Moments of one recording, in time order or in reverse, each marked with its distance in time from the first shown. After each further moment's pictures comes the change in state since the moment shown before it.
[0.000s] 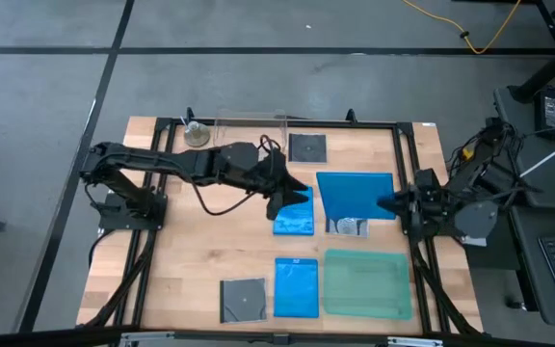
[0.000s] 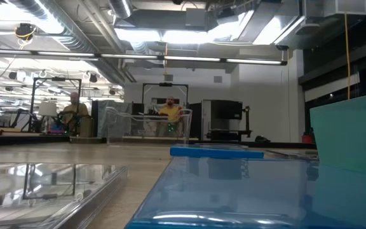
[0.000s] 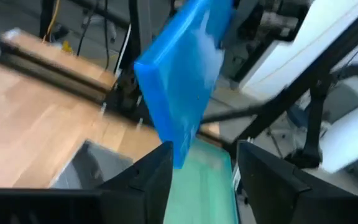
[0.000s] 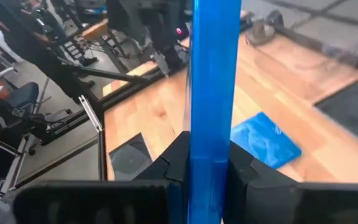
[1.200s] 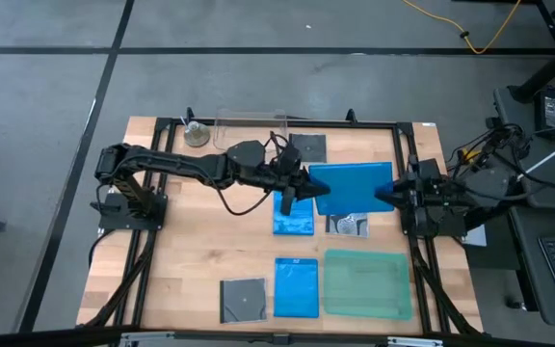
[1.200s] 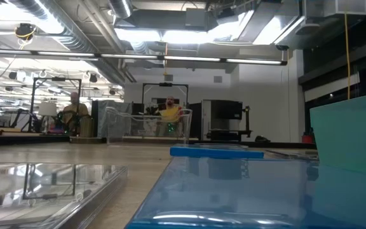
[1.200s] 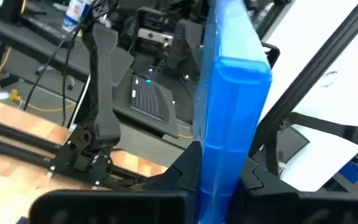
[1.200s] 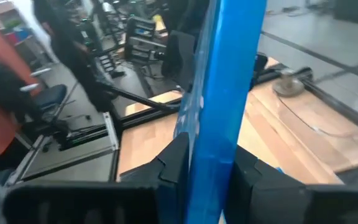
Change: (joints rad) left arm 0.032 0.121 0.004 0.391 0.077 -0.057; right arm -0.143 -0.047 0.006 0.314 -0.172 -0.474
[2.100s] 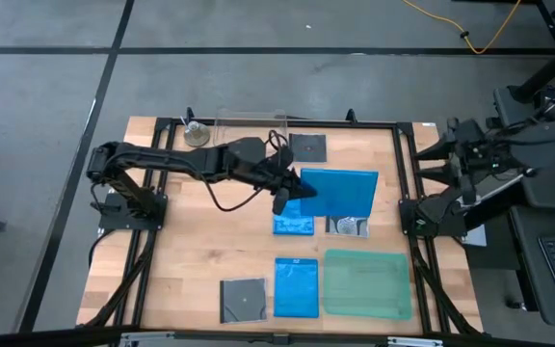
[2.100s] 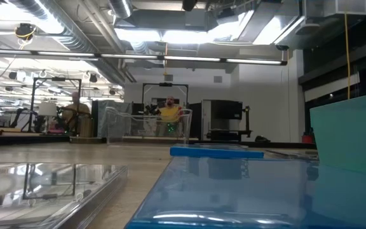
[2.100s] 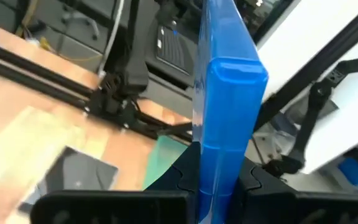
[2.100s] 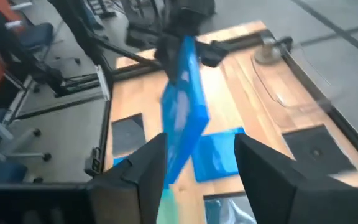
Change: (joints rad) left arm 0.011 -0.067 0.009 -0.323 0.038 0.014; right arm -0.069 0.240 0.777 -0.855 -0.173 0.087
